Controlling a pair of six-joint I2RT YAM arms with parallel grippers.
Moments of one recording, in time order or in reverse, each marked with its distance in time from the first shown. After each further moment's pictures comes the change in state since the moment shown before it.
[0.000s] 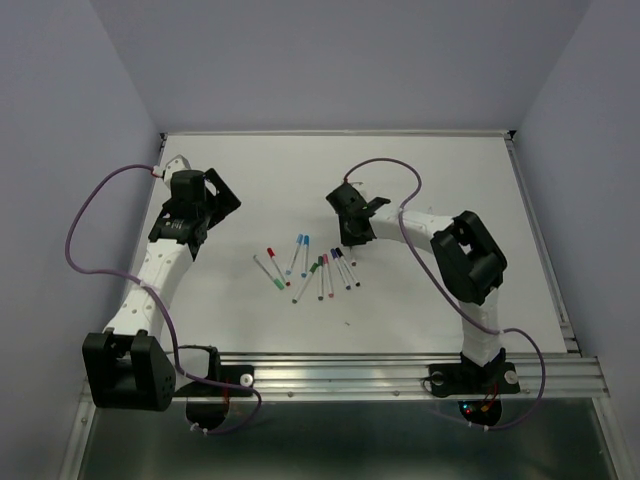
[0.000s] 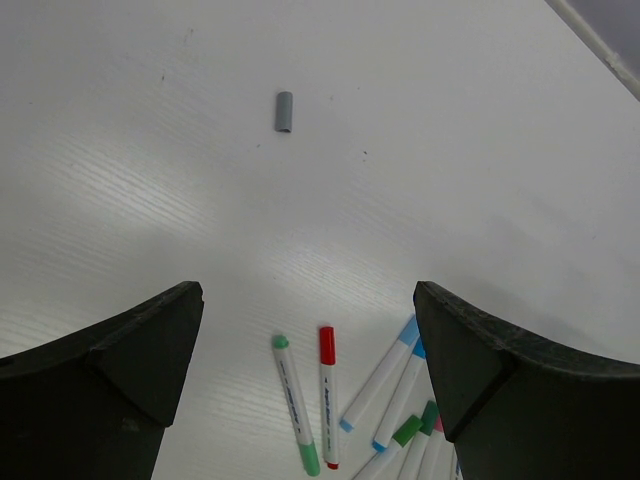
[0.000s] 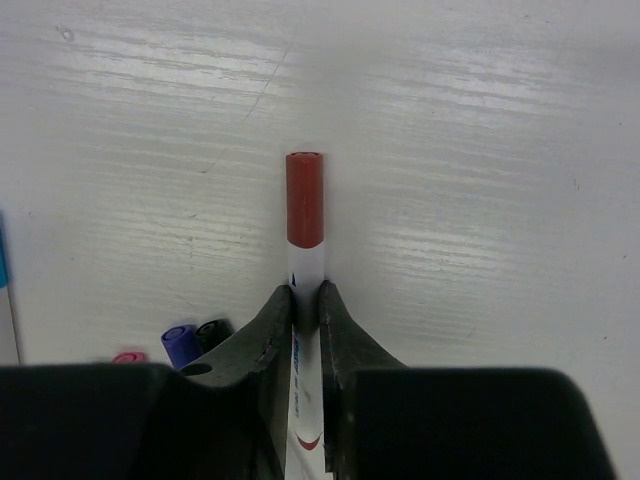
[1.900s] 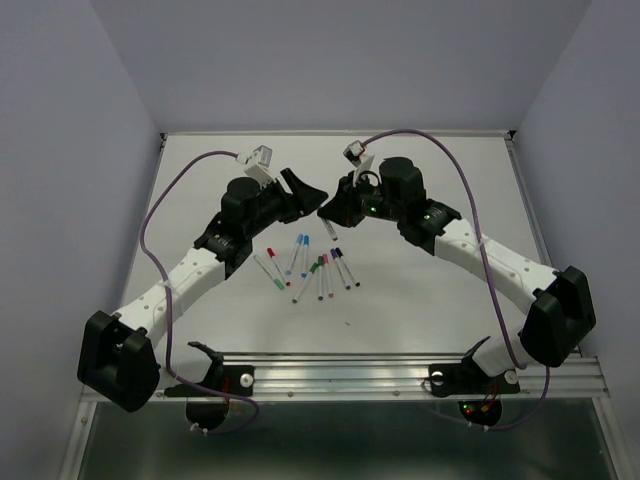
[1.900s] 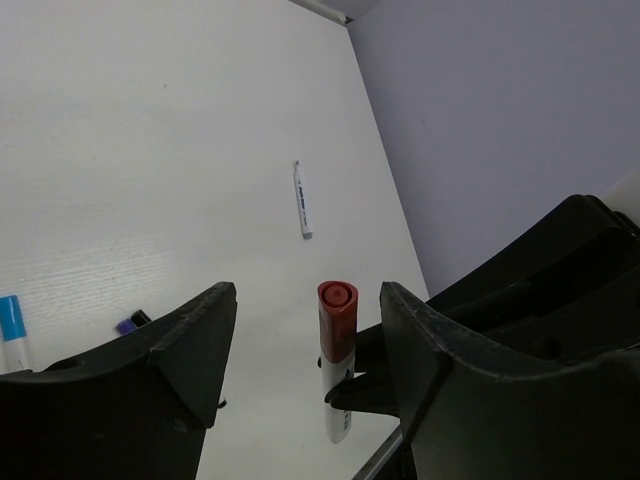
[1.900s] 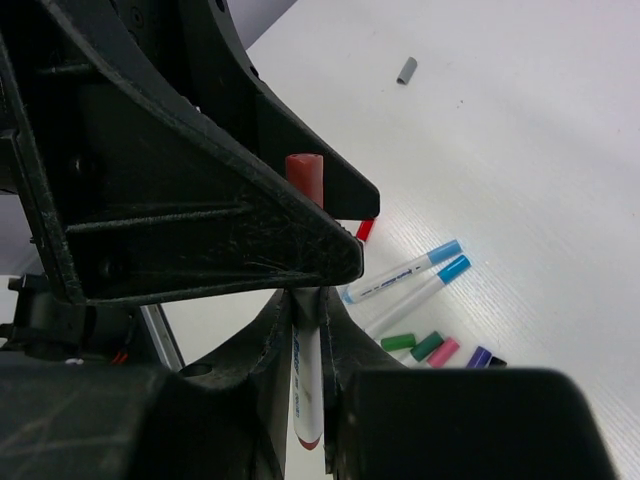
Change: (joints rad) left arm -0.421 0.020 -0.084 0.539 0.371 -0.196; right arm -0.020 -0.576 -0.232 0.483 -0.704 -0.237
